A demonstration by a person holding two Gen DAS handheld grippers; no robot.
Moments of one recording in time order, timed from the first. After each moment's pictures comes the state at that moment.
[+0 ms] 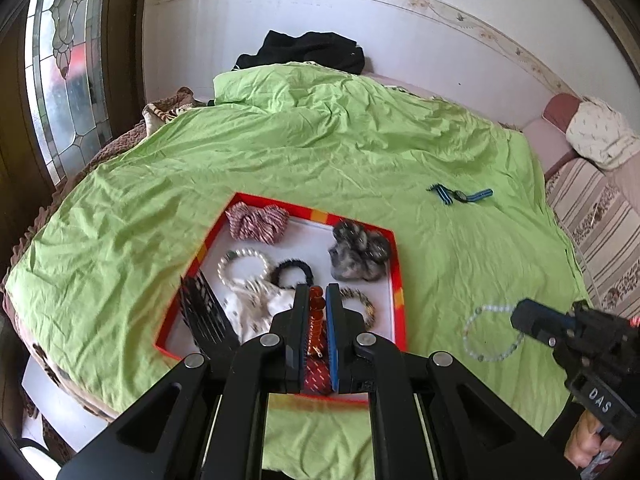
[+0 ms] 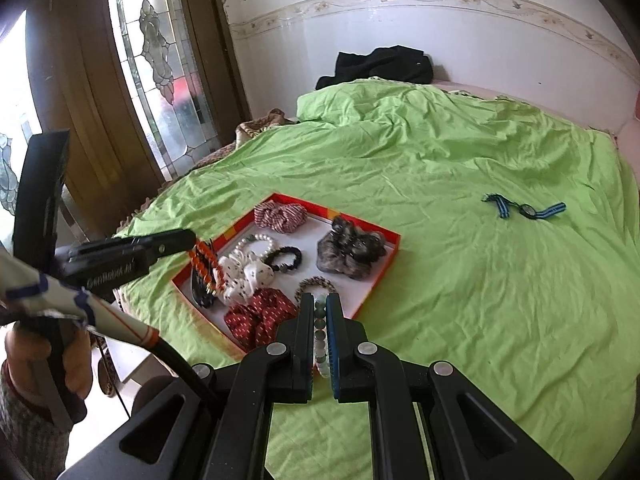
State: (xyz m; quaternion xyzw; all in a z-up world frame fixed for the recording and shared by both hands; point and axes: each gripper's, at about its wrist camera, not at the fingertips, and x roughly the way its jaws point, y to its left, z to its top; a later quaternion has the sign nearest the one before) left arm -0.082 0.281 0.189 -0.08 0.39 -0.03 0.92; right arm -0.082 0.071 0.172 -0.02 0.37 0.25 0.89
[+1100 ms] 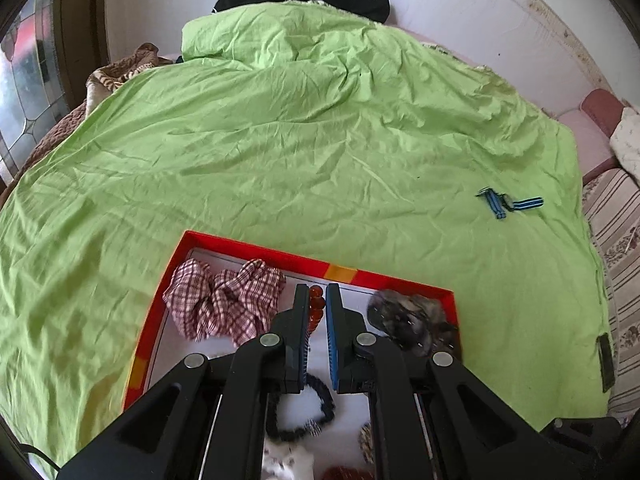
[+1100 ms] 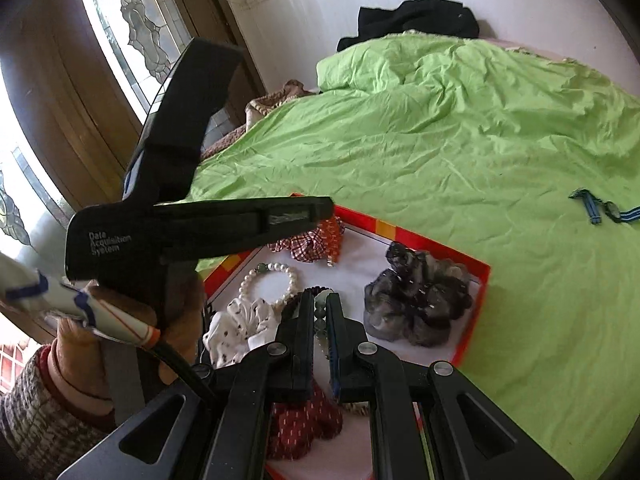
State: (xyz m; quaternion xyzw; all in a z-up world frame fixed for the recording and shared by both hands) left arm 0.121 0.293 0.108 -0.09 0.47 -0.04 0.88; right arm 0.046 0.154 0.106 0.01 0.43 0.30 0.85
